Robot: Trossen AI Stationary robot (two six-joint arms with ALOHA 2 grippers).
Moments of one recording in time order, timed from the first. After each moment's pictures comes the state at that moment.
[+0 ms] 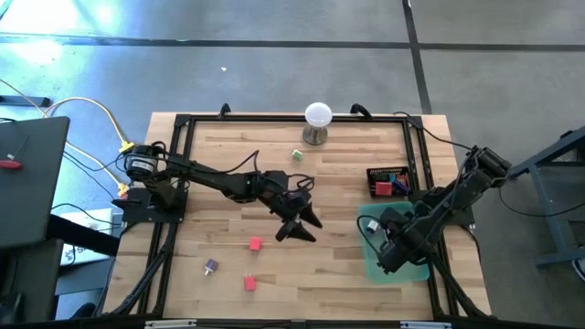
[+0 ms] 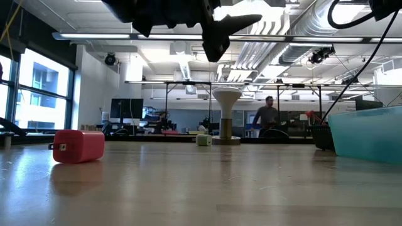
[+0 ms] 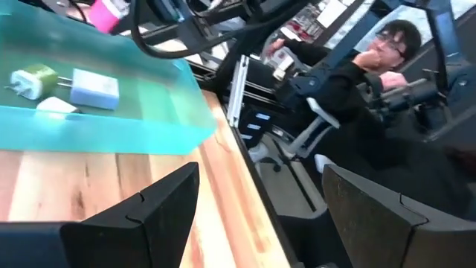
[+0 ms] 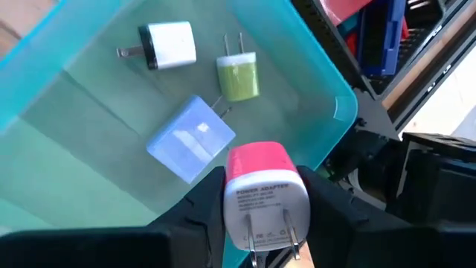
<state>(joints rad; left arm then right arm) -0.08 1.74 1.10 0.46 0.51 -0.48 0.74 1.50 1.13 -1.56 0.14 1.48</state>
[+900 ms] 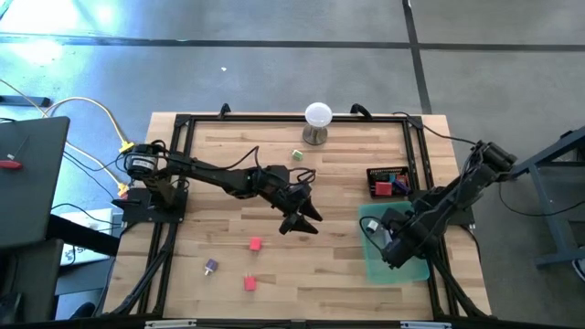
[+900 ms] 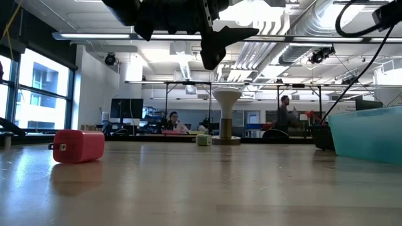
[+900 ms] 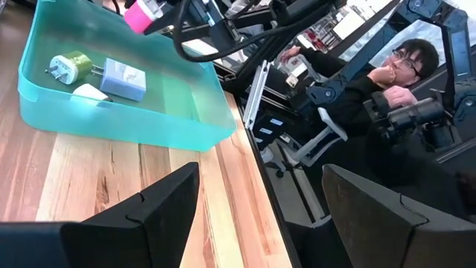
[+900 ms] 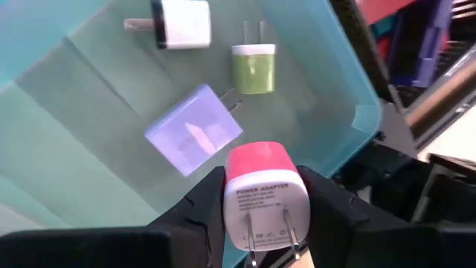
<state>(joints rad) -0.04 1.74 1.10 0.43 0.50 -0.55 0.74 1.41 1.02 -1.46 0.12 1.36</state>
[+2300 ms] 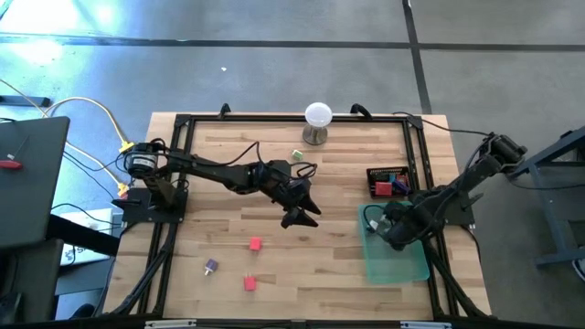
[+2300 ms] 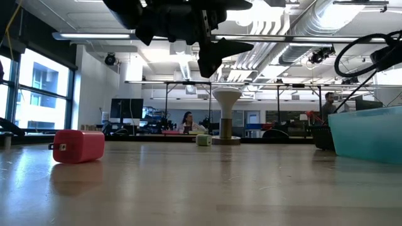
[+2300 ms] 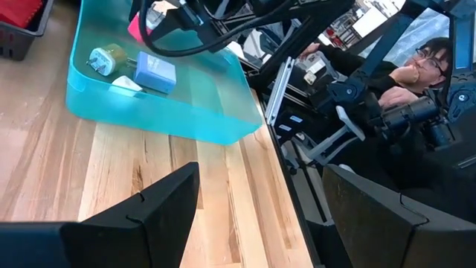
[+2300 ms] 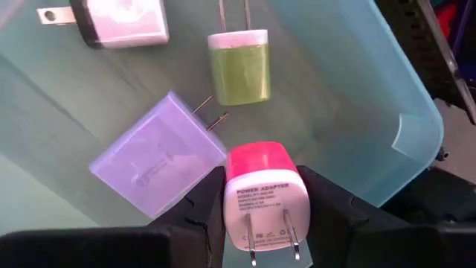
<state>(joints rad) 0.00 1.74 1.10 0.37 0.50 -0.52 0.64 1.22 0.70 -1.20 0.08 1.32</state>
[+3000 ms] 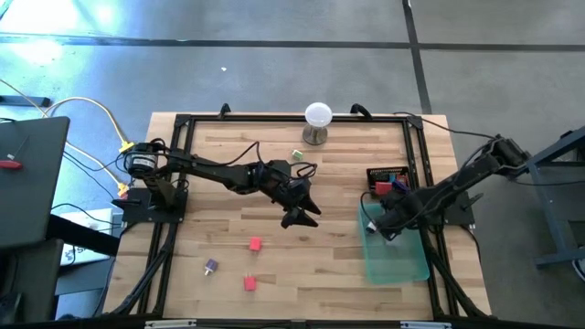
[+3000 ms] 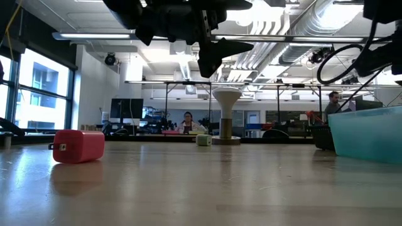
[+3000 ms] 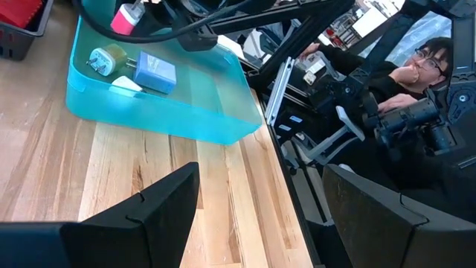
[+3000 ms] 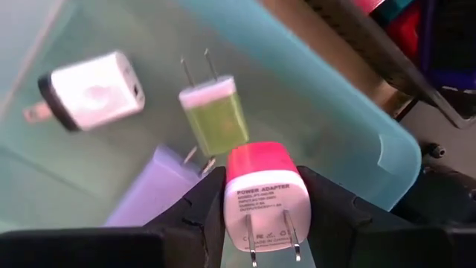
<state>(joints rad) 0.00 1.74 1.10 0.37 0.50 -0.52 0.46 1.22 0.70 -1.19 0.08 1.34</state>
